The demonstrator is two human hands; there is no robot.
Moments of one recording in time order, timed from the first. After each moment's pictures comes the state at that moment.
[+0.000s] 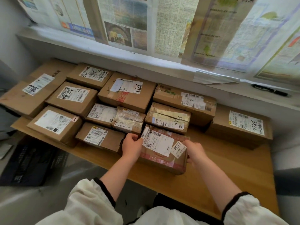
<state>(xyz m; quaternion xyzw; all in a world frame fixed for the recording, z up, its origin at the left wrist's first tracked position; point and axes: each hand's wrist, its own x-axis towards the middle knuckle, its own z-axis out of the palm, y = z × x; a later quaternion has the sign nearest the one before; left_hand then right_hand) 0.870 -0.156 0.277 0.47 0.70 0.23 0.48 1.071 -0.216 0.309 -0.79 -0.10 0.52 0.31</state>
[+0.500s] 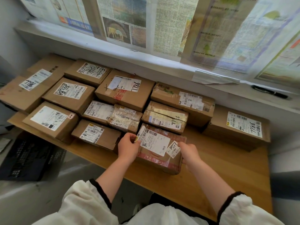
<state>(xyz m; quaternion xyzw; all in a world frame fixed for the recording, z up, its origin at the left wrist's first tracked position) 0.874 -0.164 0.274 0.53 0.70 0.22 0.42 1.070 -0.219 0.300 -0.78 -0.10 0.53 0.33</state>
